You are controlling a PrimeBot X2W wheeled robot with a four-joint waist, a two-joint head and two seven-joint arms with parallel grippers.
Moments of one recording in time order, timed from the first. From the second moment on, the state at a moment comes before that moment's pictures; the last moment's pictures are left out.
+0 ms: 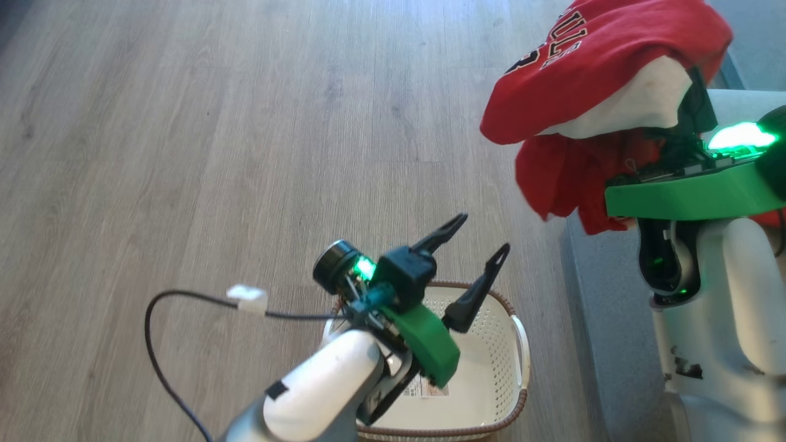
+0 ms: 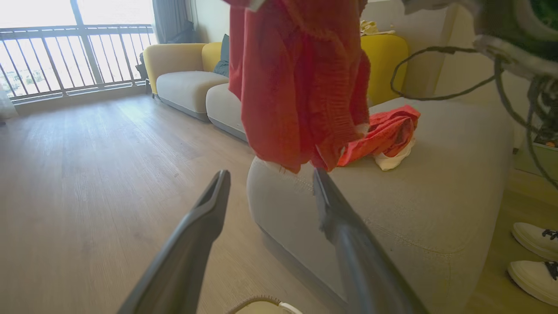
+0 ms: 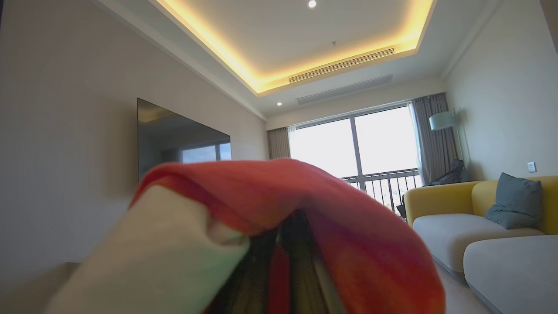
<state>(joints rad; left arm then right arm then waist) -0.52 0.04 -0.91 0.34 -0.49 0.04 -0.25 -0.46 -0.06 0.06 0.02 0.33 0.12 -0.26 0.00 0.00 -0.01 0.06</state>
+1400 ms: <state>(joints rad) -0.29 0.05 -0.71 0.31 -0.25 -0.08 -0.25 -0.38 -0.06 -0.06 -0.11 0.24 0.12 -0.20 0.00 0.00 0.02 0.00</state>
